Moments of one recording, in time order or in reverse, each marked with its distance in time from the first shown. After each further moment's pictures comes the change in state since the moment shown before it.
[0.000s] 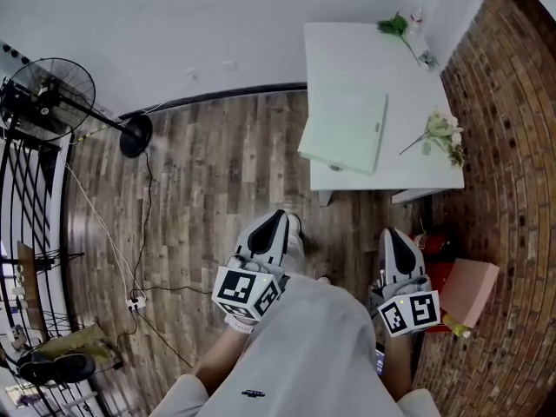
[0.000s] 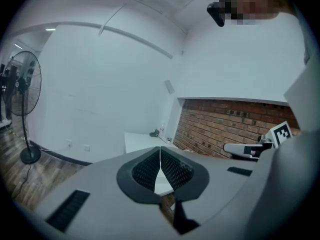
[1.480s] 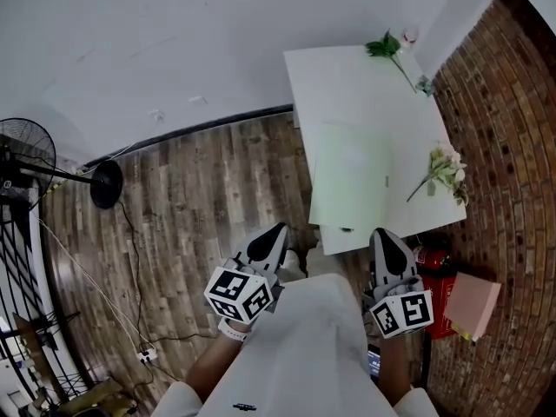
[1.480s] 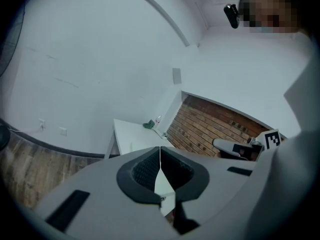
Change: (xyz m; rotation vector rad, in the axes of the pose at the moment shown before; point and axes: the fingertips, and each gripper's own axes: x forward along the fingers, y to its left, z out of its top) left arm 0.163 0.152 0.036 -0.173 0.181 -0.265; right arm 0.220 0.002 0.027 -0.031 0.039 -0.171
